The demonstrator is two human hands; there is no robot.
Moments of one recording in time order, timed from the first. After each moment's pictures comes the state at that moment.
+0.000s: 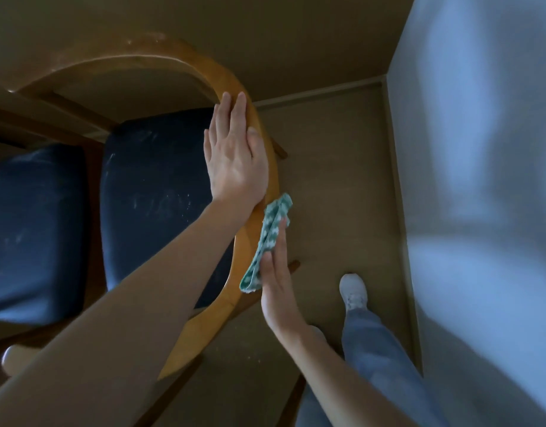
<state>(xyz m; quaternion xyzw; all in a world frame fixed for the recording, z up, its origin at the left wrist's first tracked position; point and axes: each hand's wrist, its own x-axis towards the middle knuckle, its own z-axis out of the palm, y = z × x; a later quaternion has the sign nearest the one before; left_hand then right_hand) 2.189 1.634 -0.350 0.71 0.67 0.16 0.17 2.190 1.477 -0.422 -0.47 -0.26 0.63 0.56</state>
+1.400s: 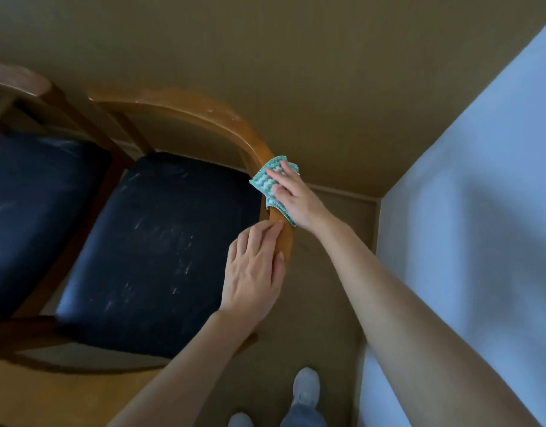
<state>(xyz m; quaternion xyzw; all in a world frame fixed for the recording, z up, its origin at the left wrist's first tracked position) 2.161 1.584 -0.345 0.73 0.65 0.17 0.14 2.271 1.708 -0.349 -0.53 -0.66 0.49 0.19</state>
